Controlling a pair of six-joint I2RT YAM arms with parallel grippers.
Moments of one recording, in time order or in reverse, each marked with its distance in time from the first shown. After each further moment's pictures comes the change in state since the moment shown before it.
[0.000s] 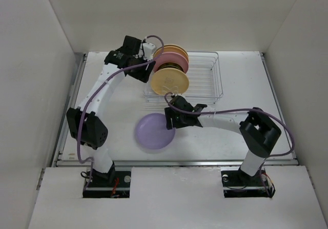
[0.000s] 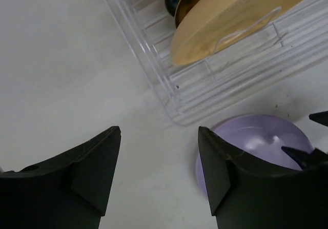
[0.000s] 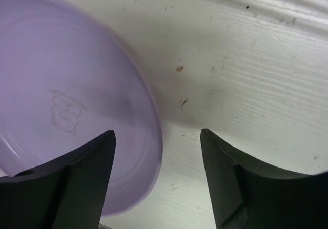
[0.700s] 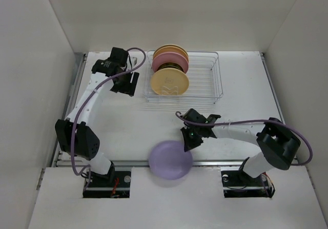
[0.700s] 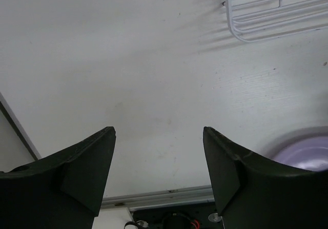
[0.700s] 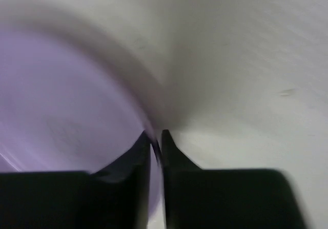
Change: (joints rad) left arm 0.077 -0.116 -0.207 -0.134 -0.130 -0.148; right arm -0.007 -0.218 -0.276 -0.158 -0.286 -0.092
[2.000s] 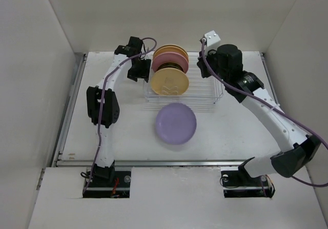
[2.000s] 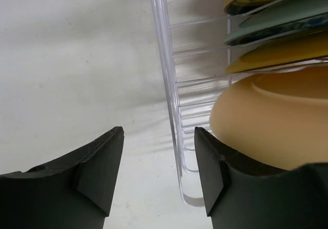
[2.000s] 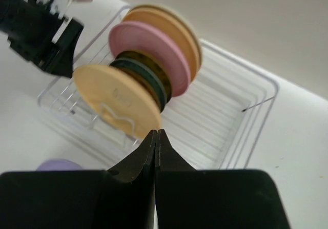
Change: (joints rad) left arm 0.002 0.574 0.488 0.046 0.150 -0.148; right arm -0.325 -0.113 0.746 0.069 0.268 -0.619
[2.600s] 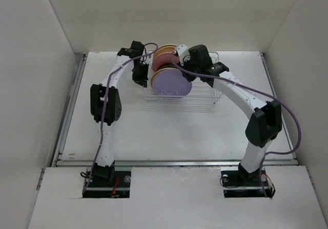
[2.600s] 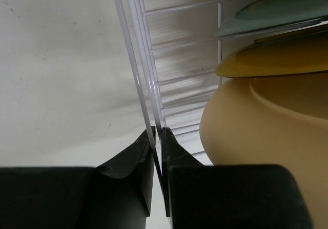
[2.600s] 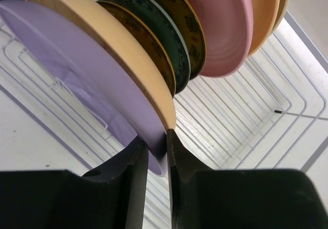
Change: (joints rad) left arm 0.000 0.057 0.001 -0.017 0.103 -0.006; right arm -0.018 0.414 0.146 -0.090 -0.128 -0.201
